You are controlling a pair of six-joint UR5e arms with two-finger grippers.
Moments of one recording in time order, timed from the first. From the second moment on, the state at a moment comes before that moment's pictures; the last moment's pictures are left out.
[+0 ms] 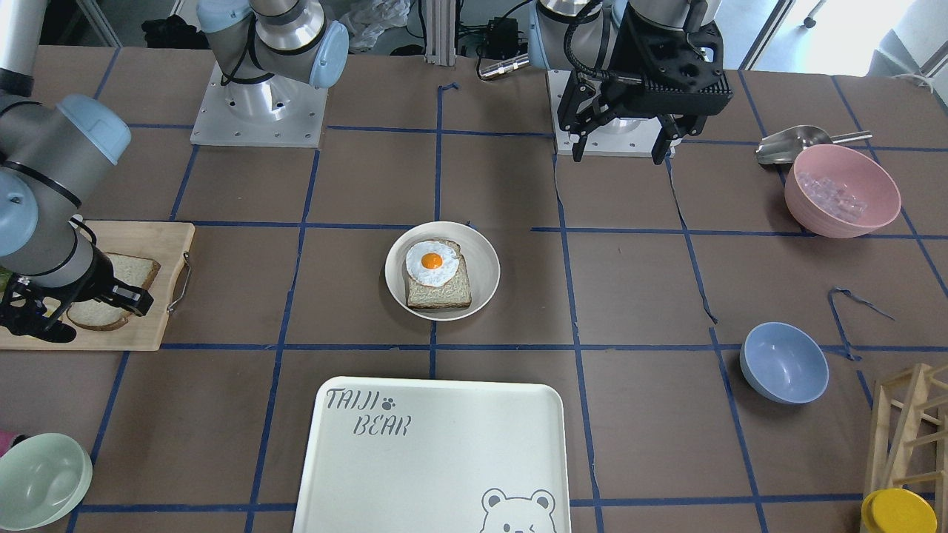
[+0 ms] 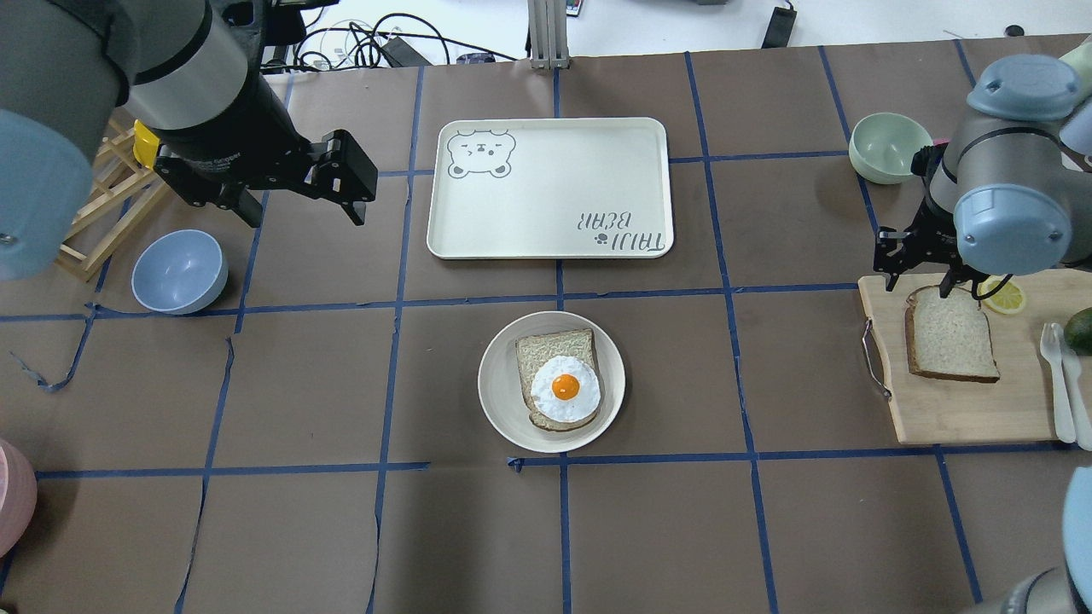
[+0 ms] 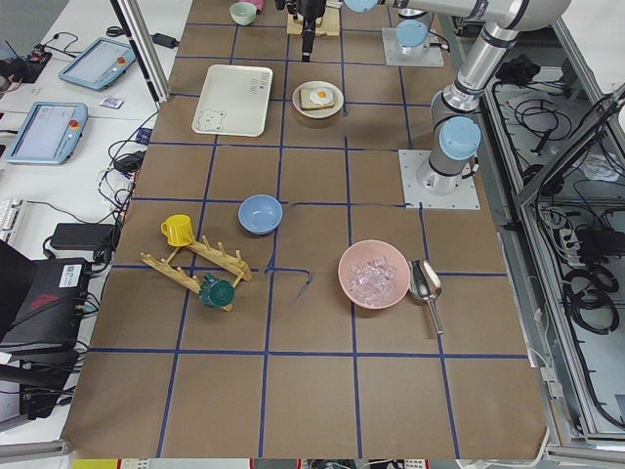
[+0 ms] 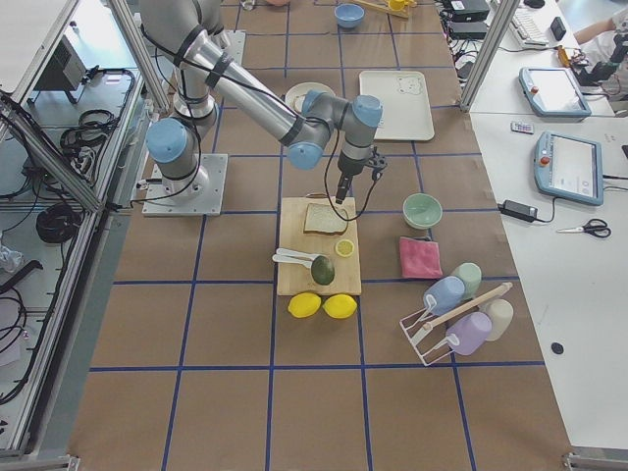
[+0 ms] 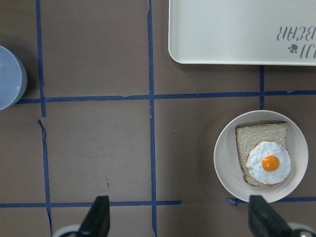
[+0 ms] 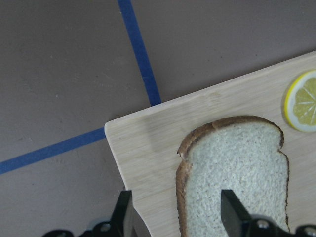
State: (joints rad) left arm -1.65 -1.48 -1.60 -1.55 1.59 -0.06; right arm 1.21 -1.27 1.90 -2.12 -1.76 -0.05
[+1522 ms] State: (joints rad) left arm -1.65 -1.48 -1.60 -1.54 1.59 -0.06; right arm 1.17 -1.19 1.90 -2.16 -1.76 -0.05
